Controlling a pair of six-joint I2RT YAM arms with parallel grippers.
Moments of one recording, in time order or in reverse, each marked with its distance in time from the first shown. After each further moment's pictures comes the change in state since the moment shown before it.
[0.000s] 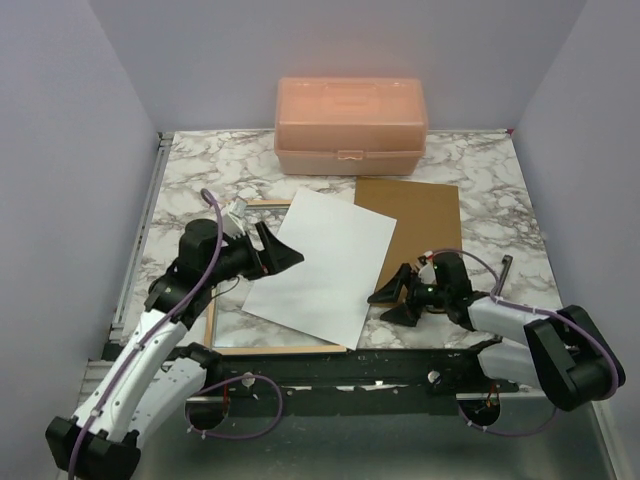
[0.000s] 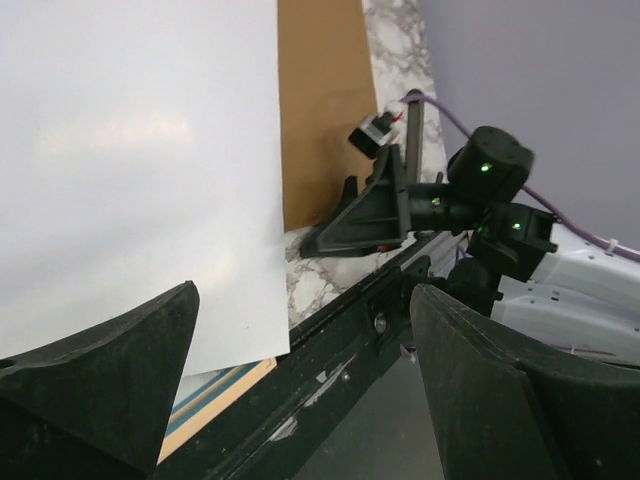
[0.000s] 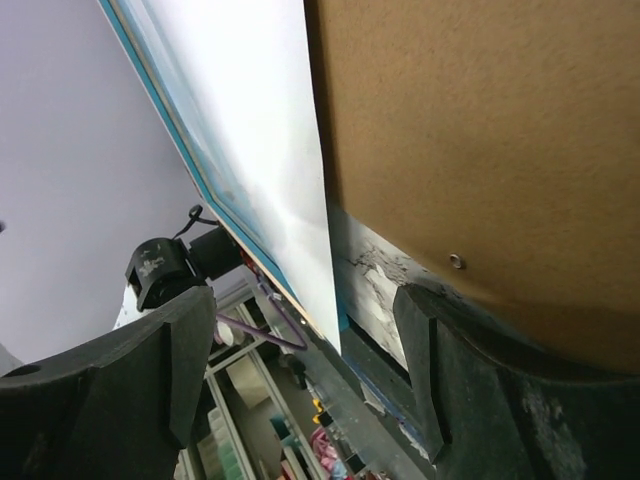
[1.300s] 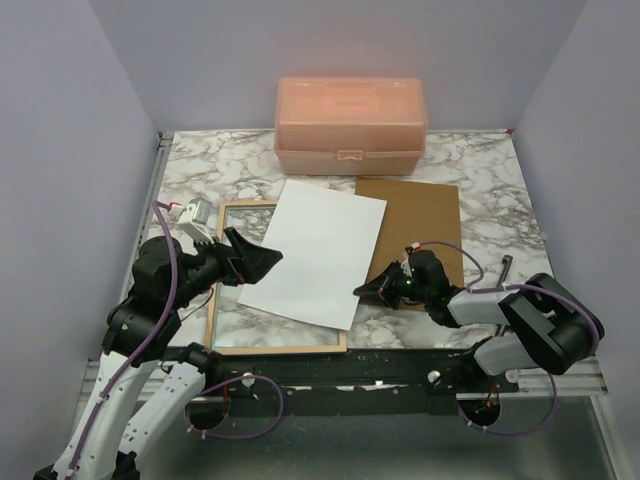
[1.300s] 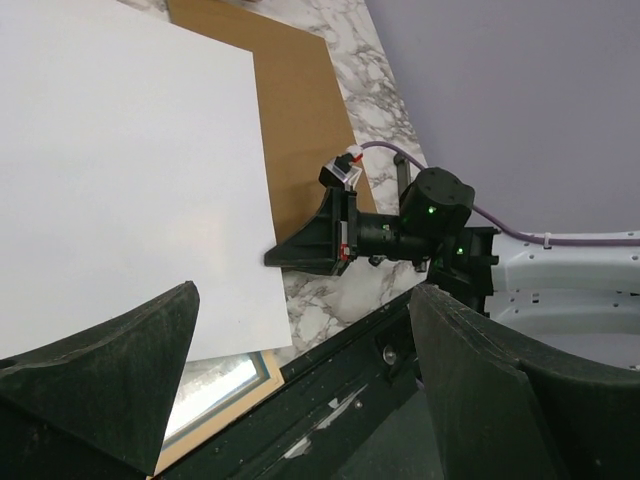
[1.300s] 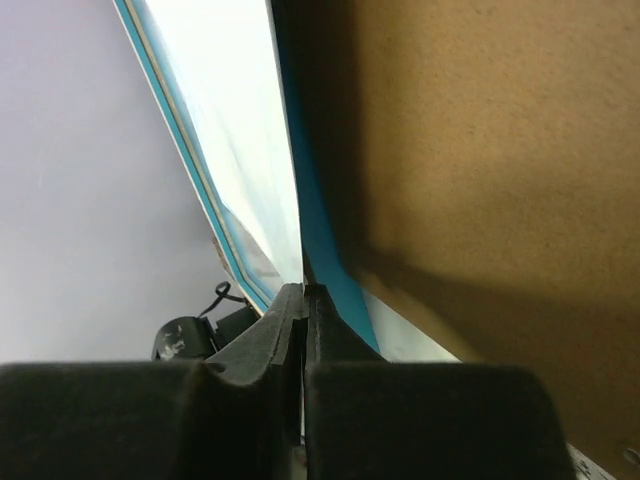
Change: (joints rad) left arm 0.005 -0.231 0.244 -0.258 -0.147 0.107; right arm 0.252 0.209 0.048 0.369 0.335 0.240
